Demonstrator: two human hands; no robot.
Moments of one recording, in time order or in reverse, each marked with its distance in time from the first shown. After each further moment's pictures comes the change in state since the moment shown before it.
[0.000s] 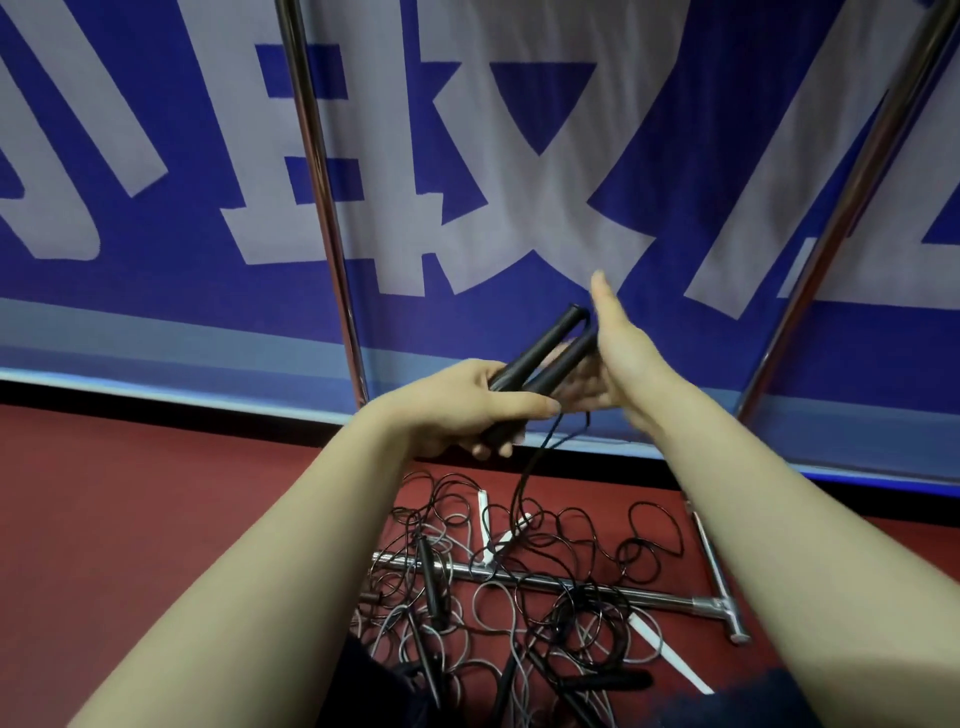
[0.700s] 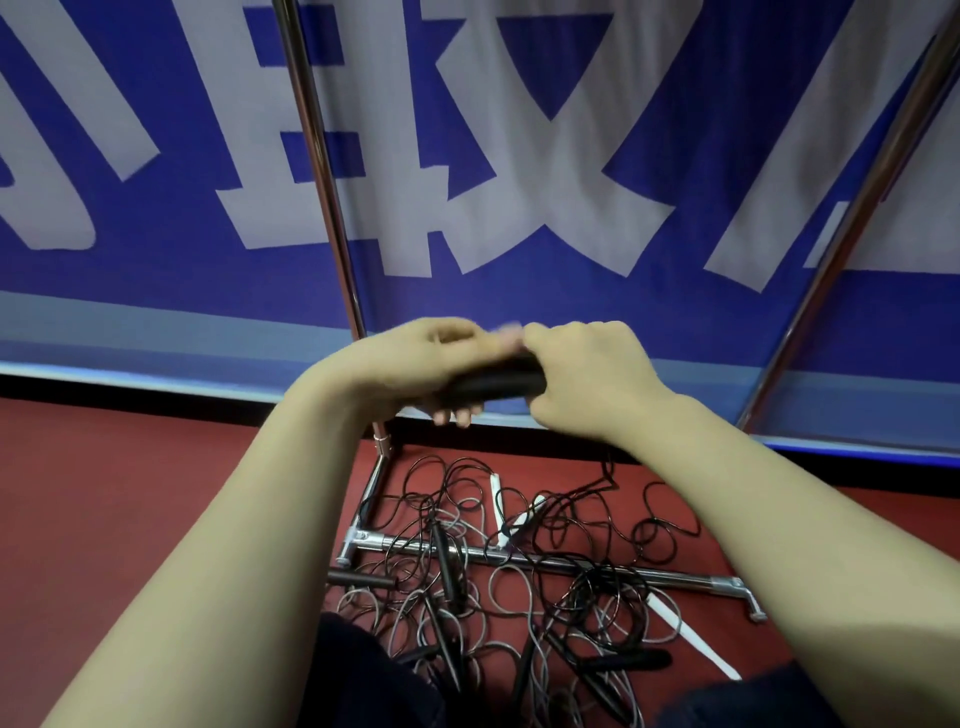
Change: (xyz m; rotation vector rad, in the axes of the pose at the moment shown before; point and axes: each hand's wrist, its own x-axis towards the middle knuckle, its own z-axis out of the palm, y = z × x) left_hand -0.019 0.001 -0.043 0.114 0.040 0.013; right_hand -0.017 0.007 0.034 -1.526 0.097 -0.798
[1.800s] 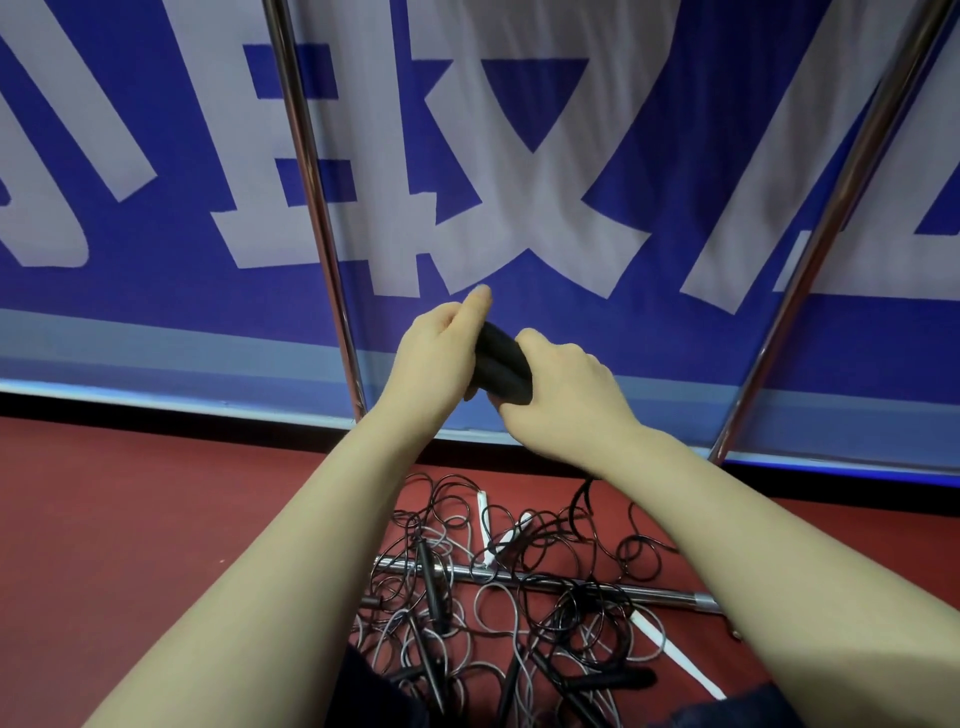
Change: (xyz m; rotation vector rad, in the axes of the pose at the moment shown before) left_hand 0.013 0.016 0.039 -0.116 0.589 0.191; right_hand -0.011 -0.009 -0.002 0.519 0.038 0.189
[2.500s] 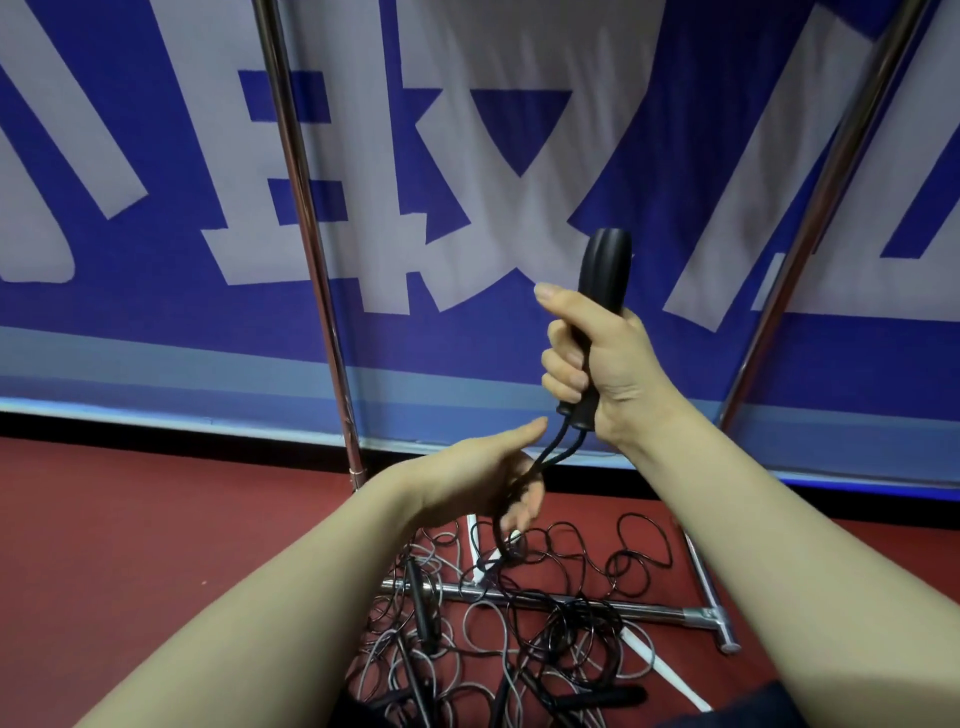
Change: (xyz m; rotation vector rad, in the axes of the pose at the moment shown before) left_hand -0.015 -0.048 0.027 -0.083 -0.960 -0.327; right_hand 0.013 0.007 -0.037 1.475 0.156 0.291
